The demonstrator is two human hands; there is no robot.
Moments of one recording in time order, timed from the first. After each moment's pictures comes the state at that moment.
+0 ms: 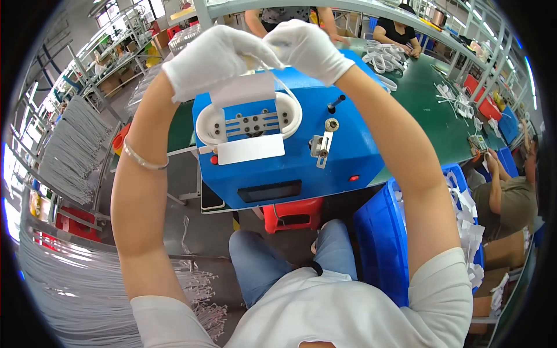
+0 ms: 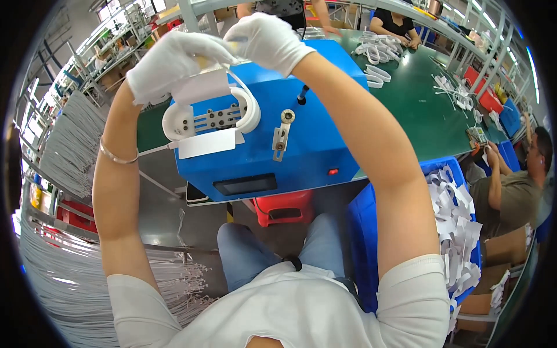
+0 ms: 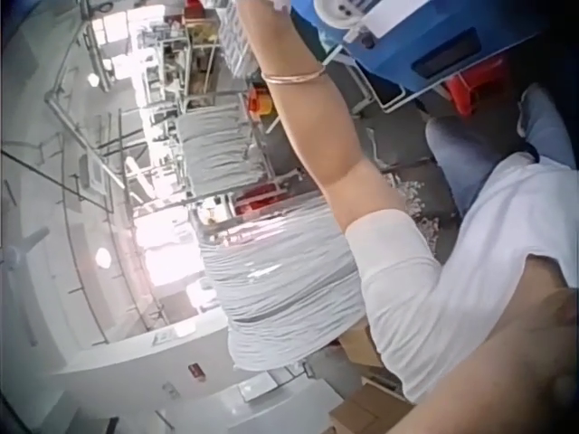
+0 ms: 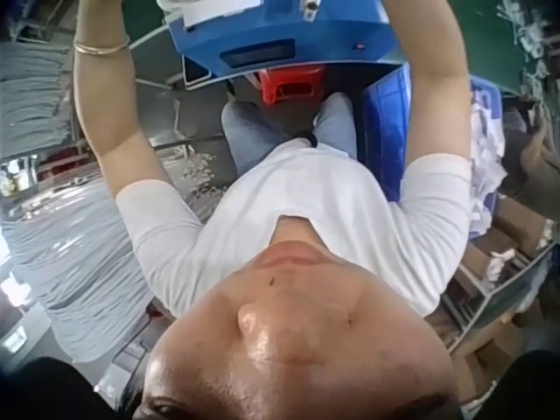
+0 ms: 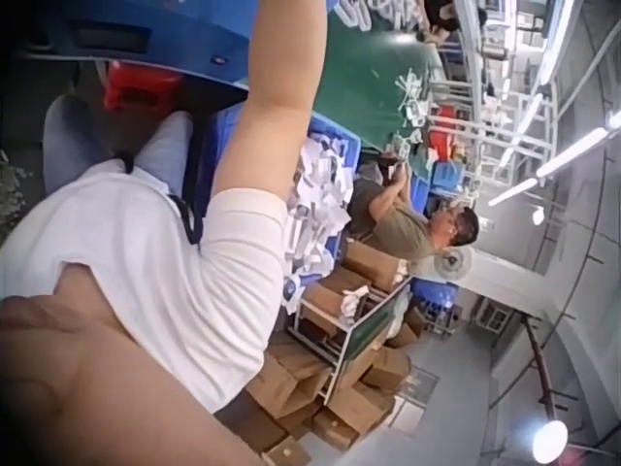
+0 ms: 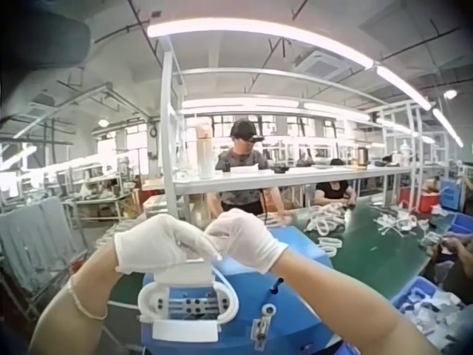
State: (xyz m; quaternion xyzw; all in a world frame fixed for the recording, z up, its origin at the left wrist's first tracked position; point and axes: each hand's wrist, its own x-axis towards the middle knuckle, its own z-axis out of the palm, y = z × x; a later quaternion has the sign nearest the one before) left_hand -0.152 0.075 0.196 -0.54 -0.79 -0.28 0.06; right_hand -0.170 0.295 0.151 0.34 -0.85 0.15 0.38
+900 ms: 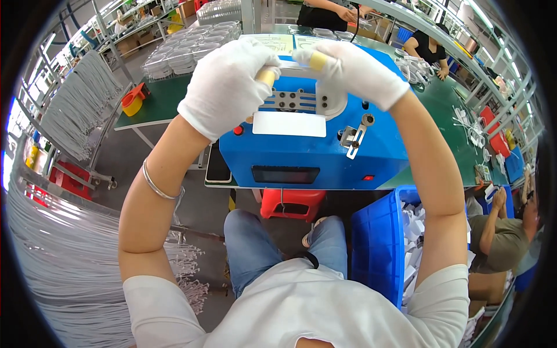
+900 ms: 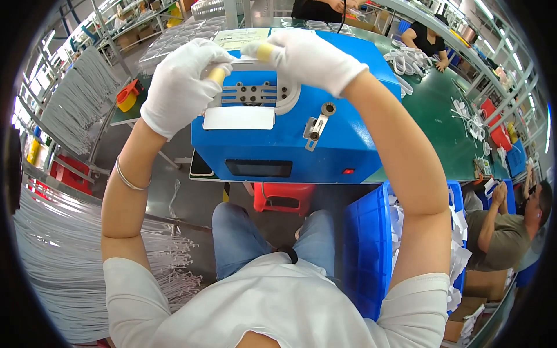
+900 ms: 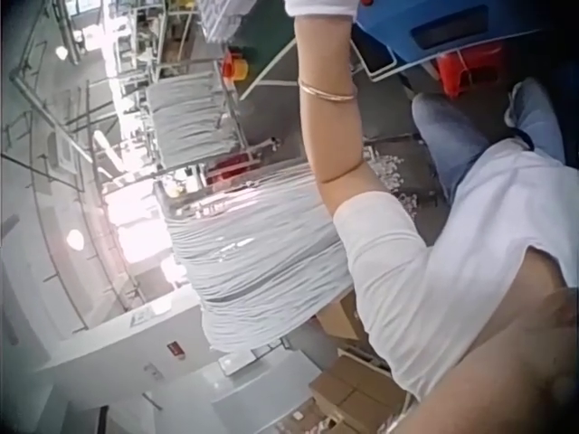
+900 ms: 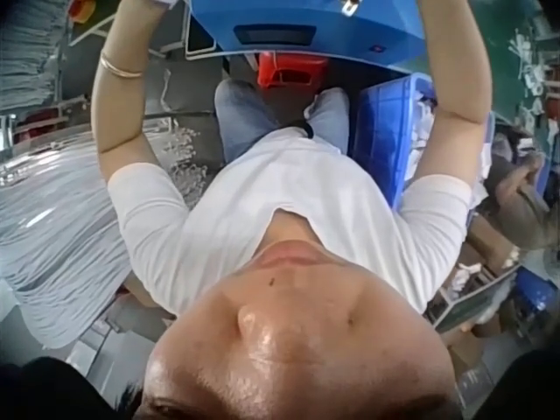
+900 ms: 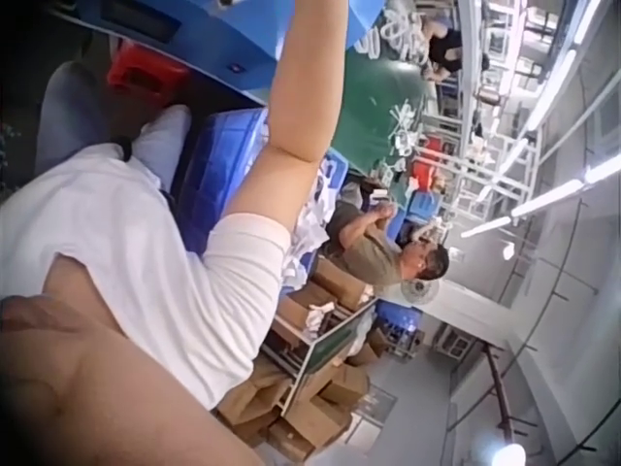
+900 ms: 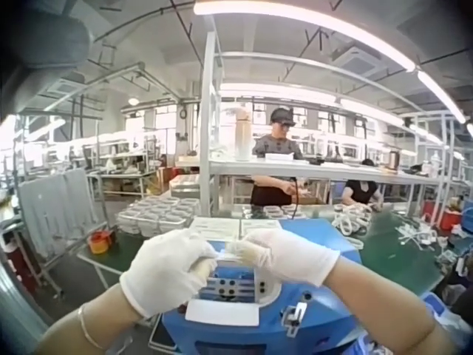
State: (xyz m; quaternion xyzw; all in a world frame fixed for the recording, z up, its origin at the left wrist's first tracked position) left_hand -0.100 0.039 0.129 -0.42 -0.80 -0.24 0.35; right_hand -0.094 0.261 0.154 0.27 -0.93 0.20 0.14
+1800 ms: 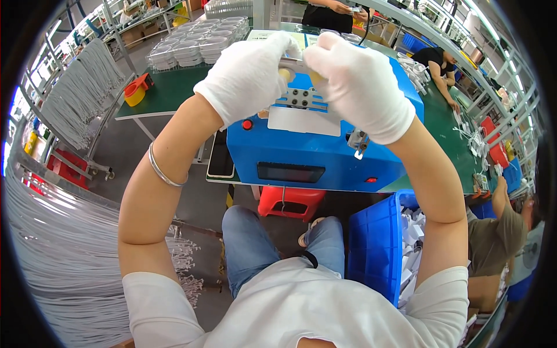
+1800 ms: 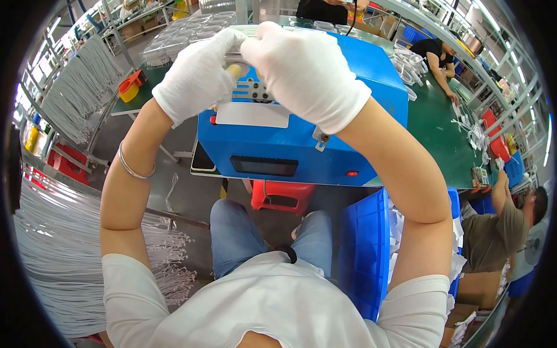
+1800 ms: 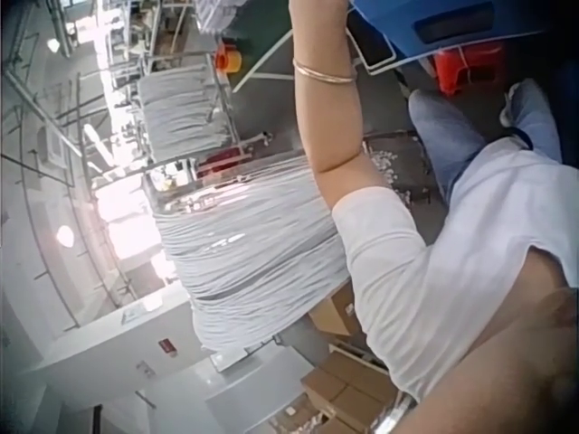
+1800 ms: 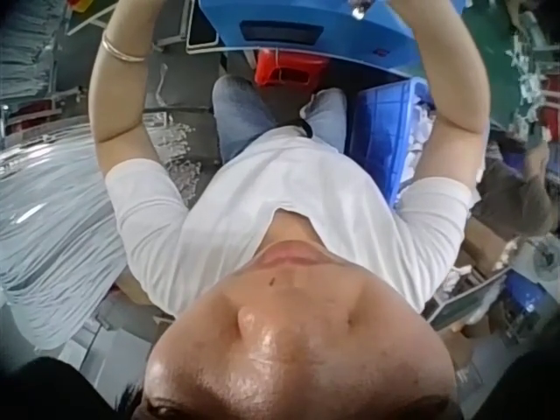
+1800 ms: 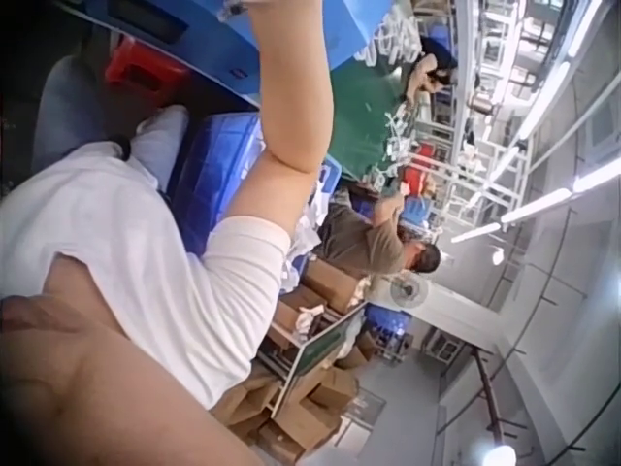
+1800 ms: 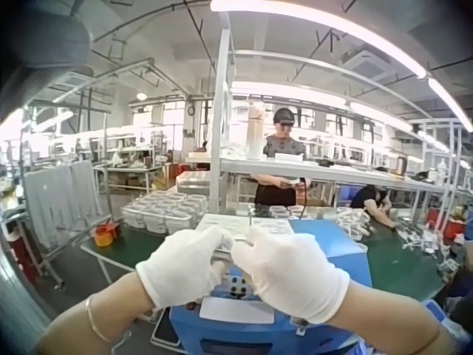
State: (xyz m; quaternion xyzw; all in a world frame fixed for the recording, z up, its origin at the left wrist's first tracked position) left_hand -0.111 0.039 0.126 -0.41 -0.83 -0.30 0.23; right_hand -0.062 0.223 0.152 0.35 -0.85 -0.02 0.39
